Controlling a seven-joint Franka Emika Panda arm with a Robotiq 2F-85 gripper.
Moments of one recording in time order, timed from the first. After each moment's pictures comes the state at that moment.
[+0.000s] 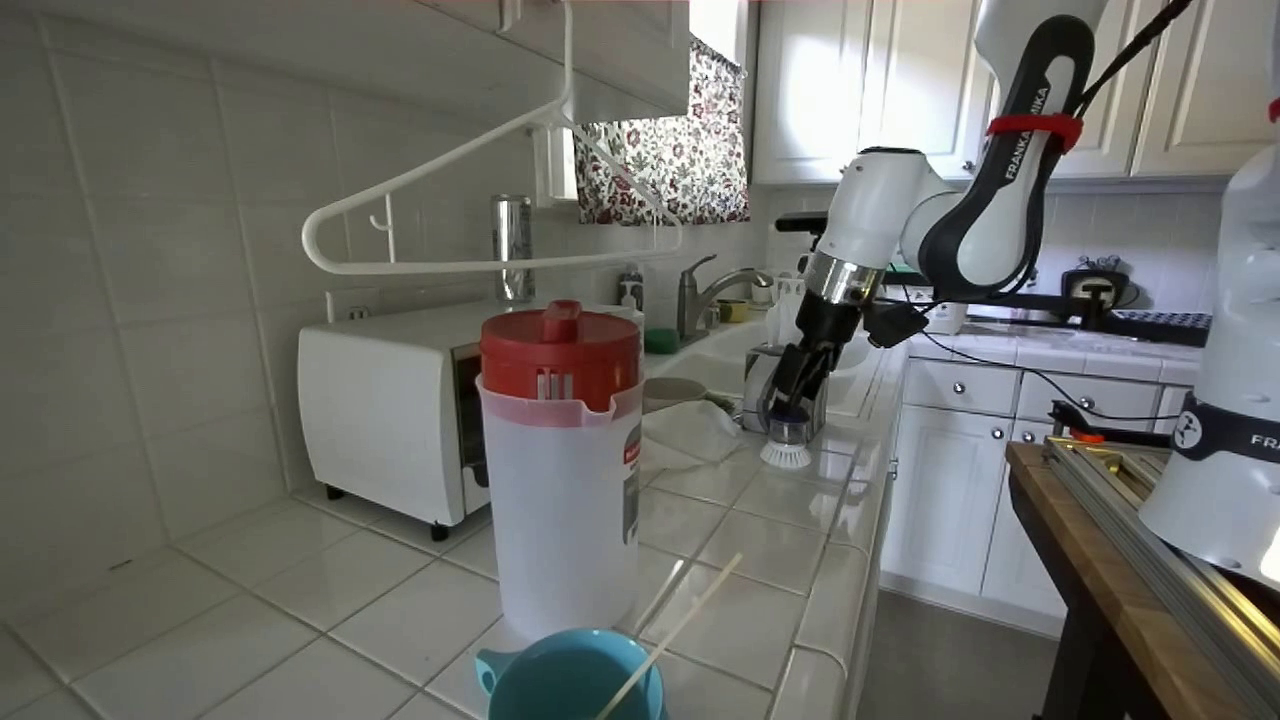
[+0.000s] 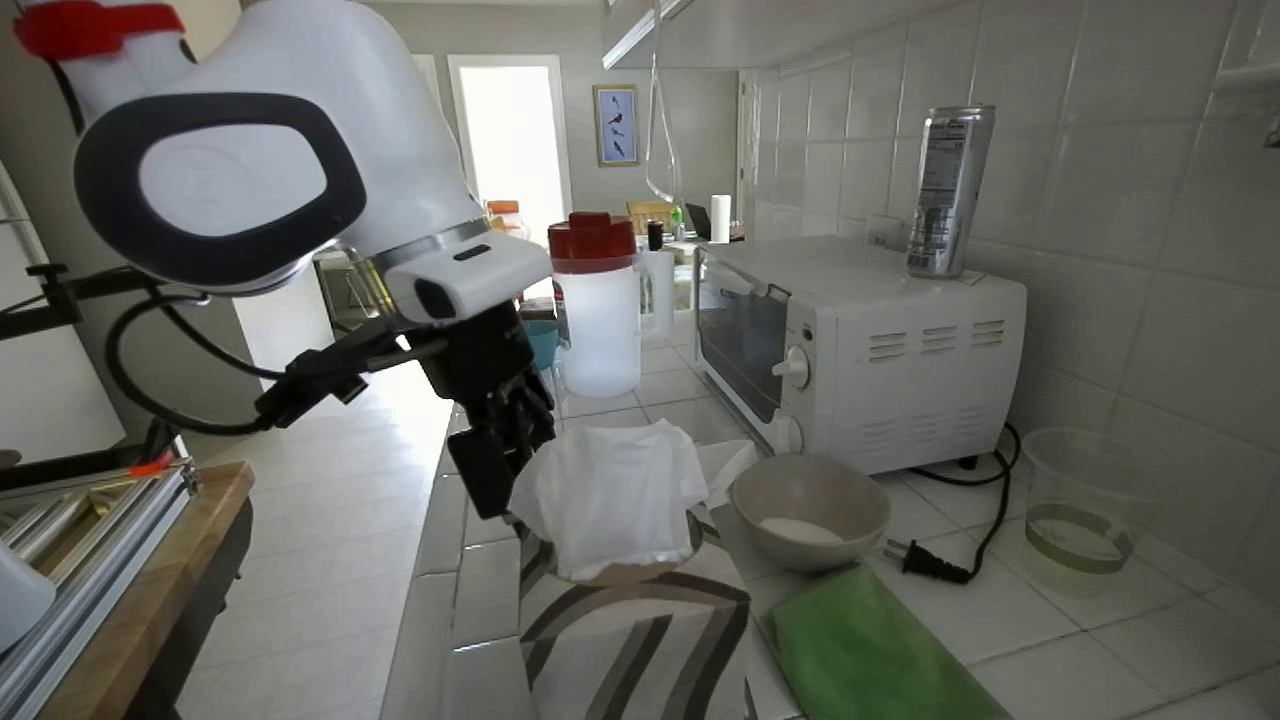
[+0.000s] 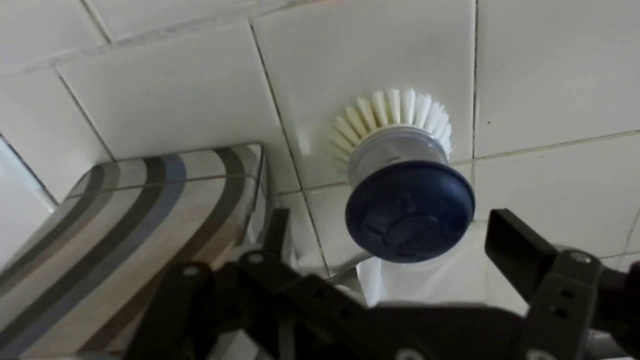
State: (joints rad) arm -0.25 0.11 -0.10 -2.74 -0.62 3.15 0.63
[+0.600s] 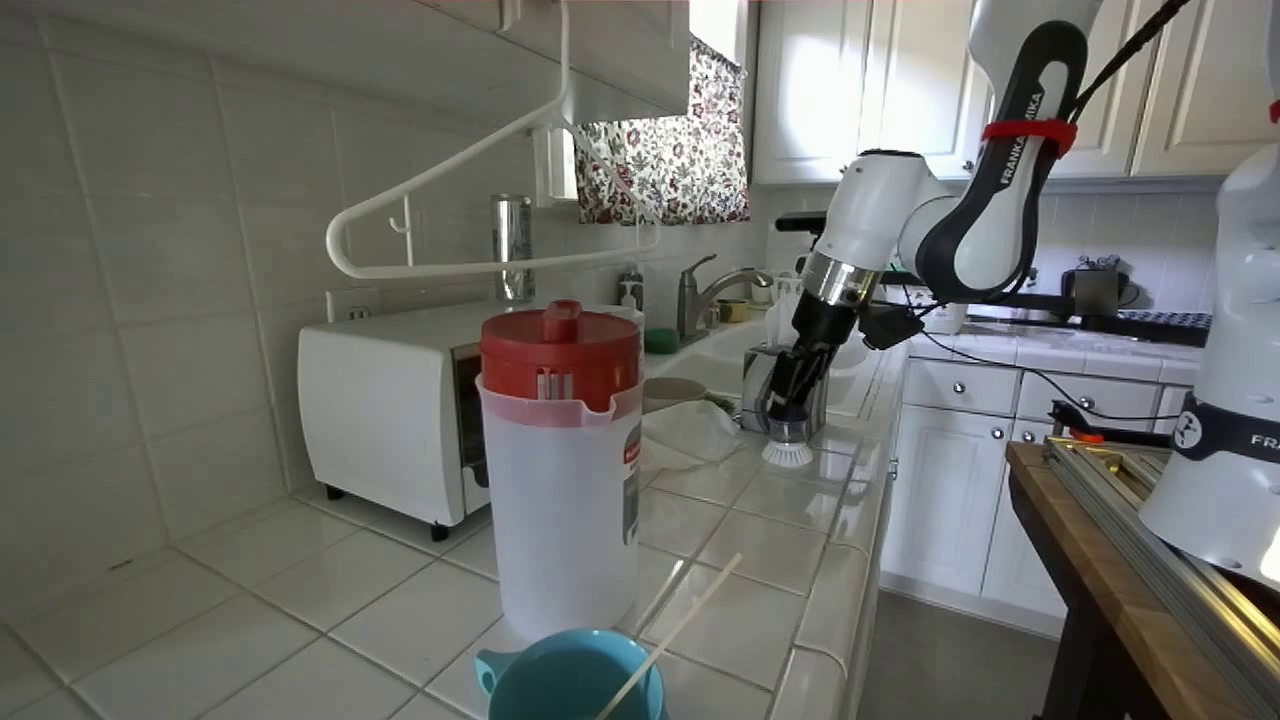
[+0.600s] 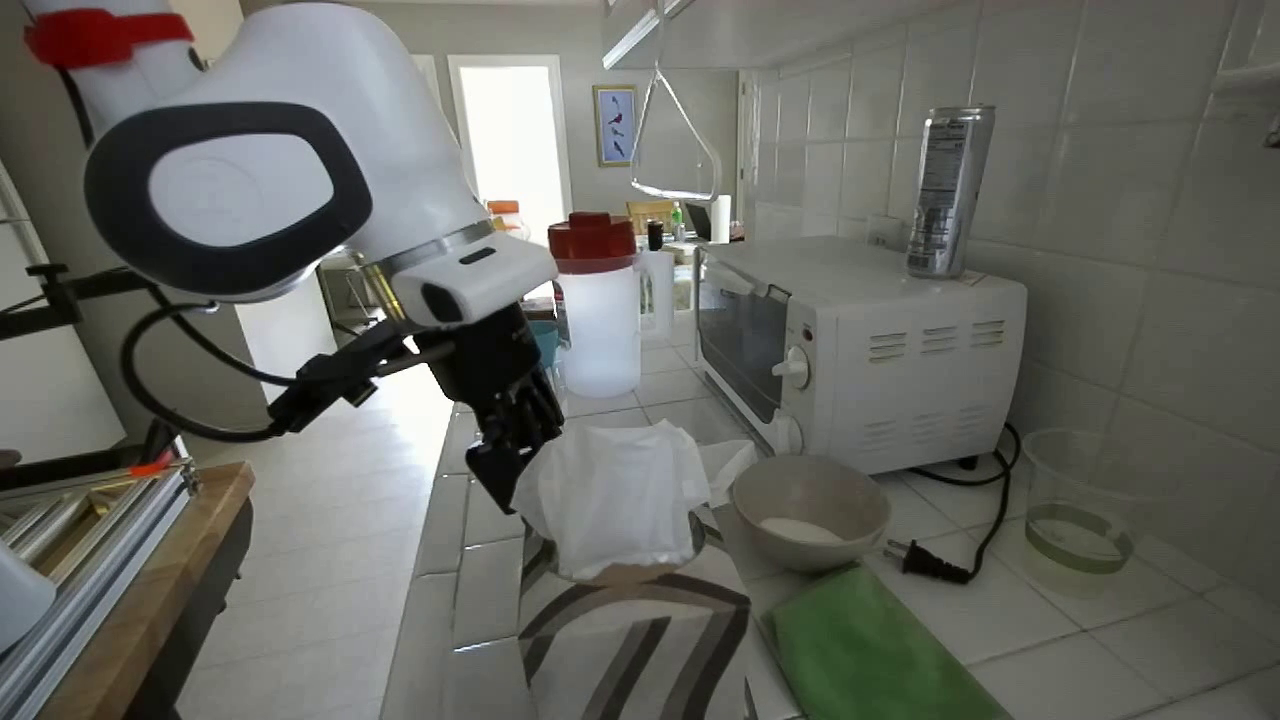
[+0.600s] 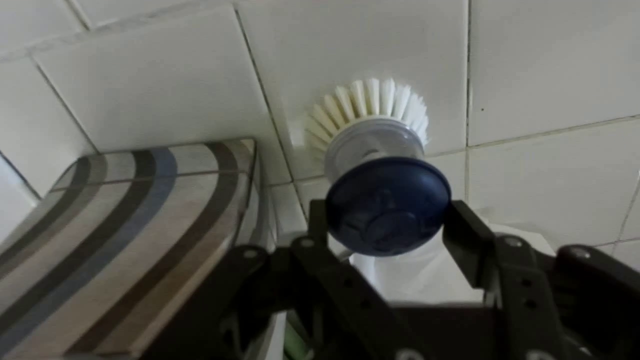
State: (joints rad) arm -0.21 0.13 -0.14 -2.74 -0.62 3.19 0.64
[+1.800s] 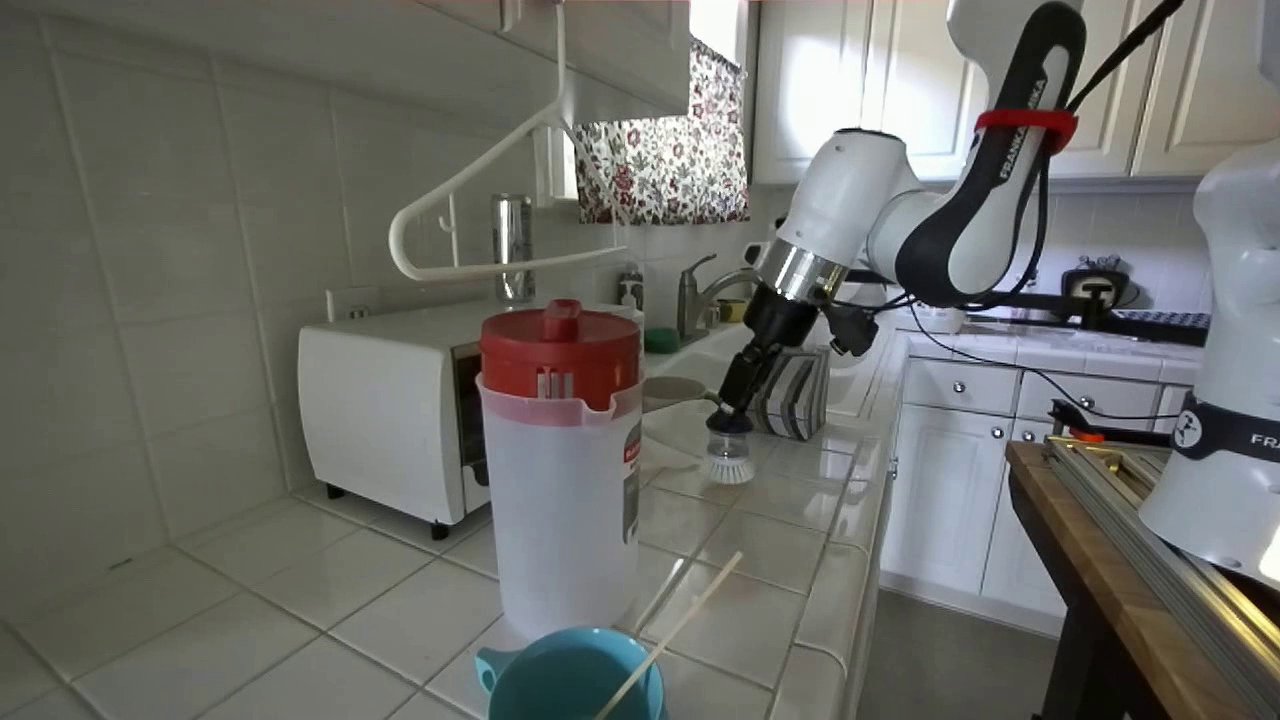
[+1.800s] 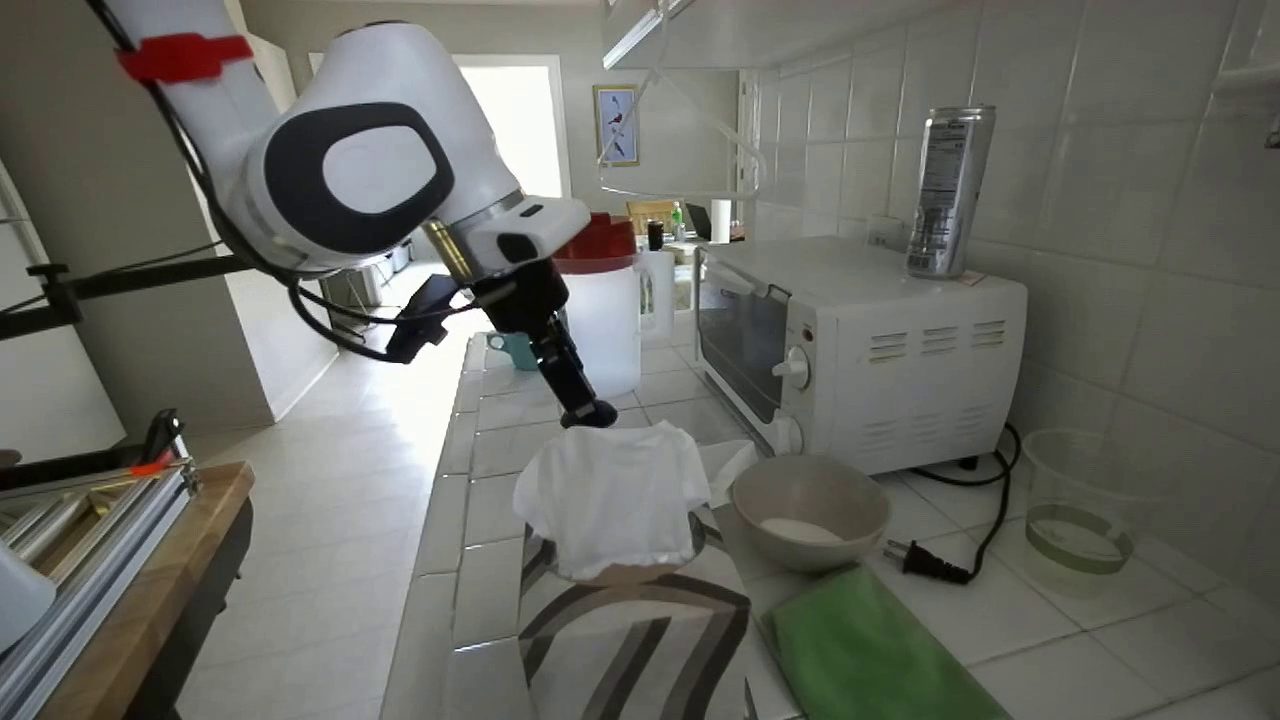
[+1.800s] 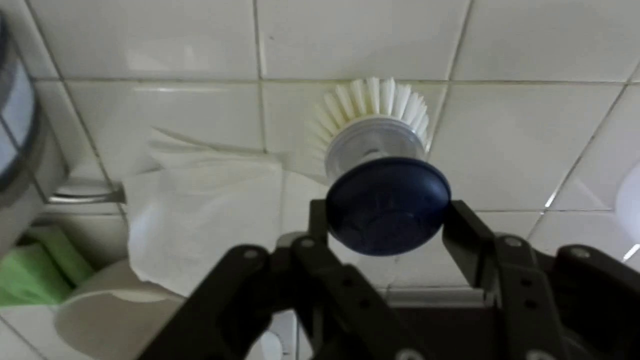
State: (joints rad) arm 0.00 0.17 -0.09 -2.64 -0.62 3.23 0.65
